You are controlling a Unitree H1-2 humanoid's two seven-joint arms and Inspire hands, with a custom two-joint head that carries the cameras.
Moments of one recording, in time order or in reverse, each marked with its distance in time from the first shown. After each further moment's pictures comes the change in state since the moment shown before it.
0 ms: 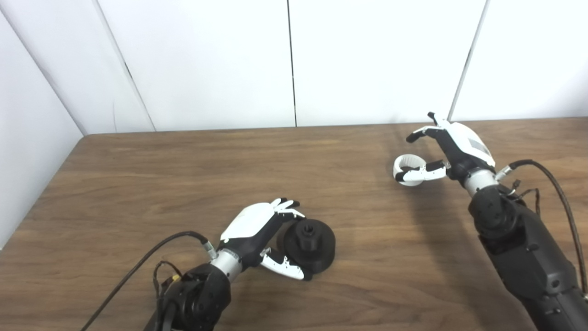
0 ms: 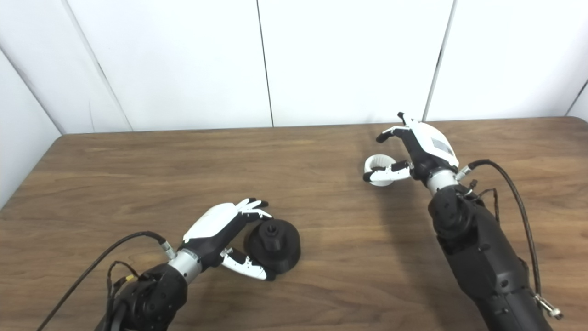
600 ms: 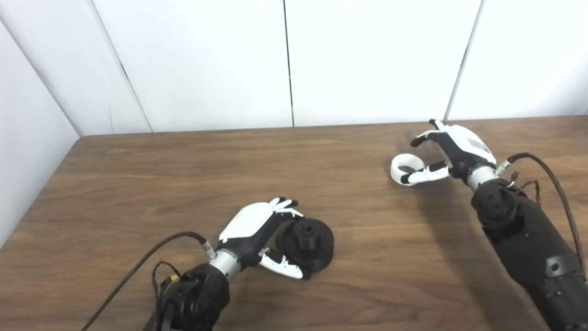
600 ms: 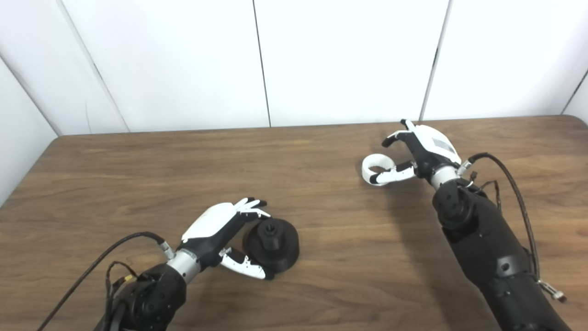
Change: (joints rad) left arm -0.005 -0.001 0.000 0.008 -0.001 -0.004 0.006; right arm -0.045 -0.035 0.017 0.123 0.000 -0.034 0.022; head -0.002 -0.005
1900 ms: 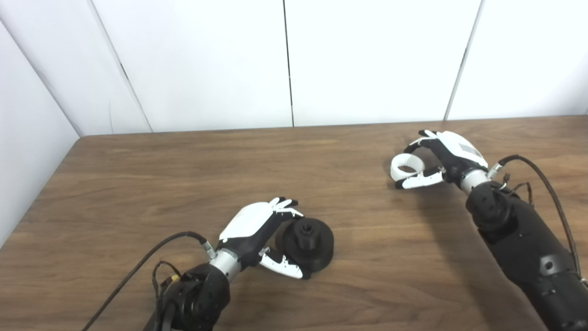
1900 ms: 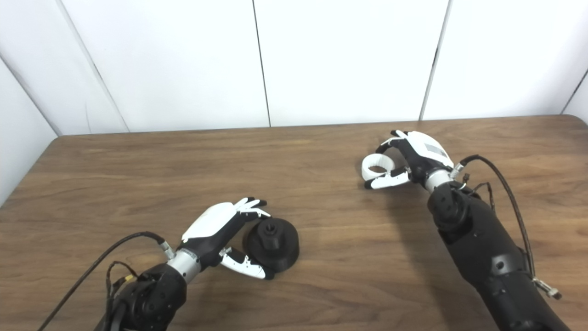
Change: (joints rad) left arm 0.000 -0.002 0.000 0.000 0.002 0.001 0.002; right arm -0.008 0.005 0.033 0.042 0.007 -0.022 0.010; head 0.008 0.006
